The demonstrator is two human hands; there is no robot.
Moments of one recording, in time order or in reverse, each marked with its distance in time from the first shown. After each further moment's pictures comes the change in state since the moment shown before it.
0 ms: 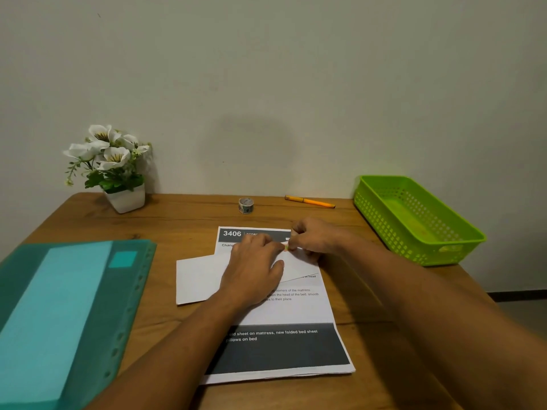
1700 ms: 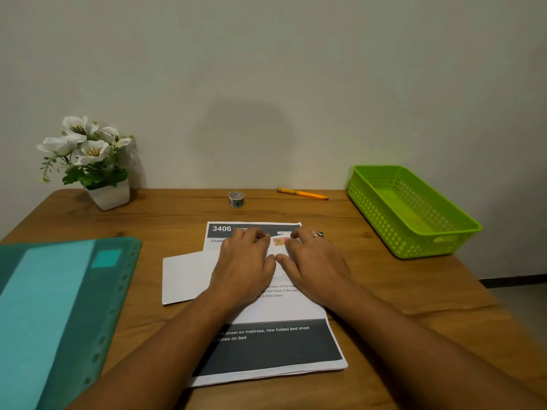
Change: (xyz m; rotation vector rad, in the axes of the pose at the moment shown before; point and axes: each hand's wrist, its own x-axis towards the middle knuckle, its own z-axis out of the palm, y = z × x) left_hand 0.002 0.002 0.007 0.171 -0.030 -0.034; right_hand -0.063 0.028 0.060 -0.650 0.529 -0.290
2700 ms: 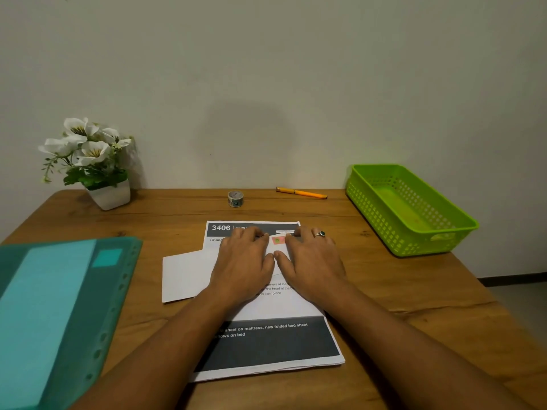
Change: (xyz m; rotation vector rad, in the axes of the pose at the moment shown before) left_hand -0.001 0.003 -0.004 0.008 0.004 -0.006; right_hand 0.002 -0.009 0.001 -0.037 -0.061 0.140
